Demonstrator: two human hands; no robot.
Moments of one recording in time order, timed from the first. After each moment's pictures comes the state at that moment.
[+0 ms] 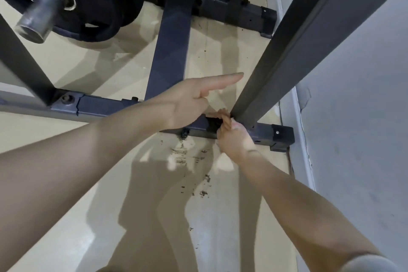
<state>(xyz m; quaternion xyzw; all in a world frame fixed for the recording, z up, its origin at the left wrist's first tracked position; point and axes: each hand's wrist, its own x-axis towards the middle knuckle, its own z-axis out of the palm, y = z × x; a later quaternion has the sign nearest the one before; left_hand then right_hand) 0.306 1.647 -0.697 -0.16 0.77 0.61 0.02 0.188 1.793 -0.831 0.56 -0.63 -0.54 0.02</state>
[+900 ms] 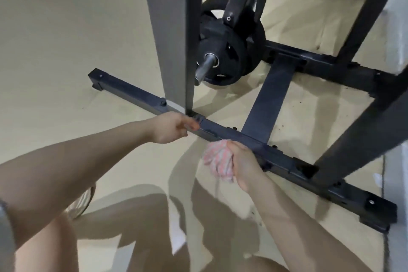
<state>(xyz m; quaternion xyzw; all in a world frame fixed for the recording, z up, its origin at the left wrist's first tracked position) 0.501 1.569 -0.633 -0.38 0.85 0.34 0.13 0.347 1.698 -0.708 0.18 -0.67 0.42 -0.59</state>
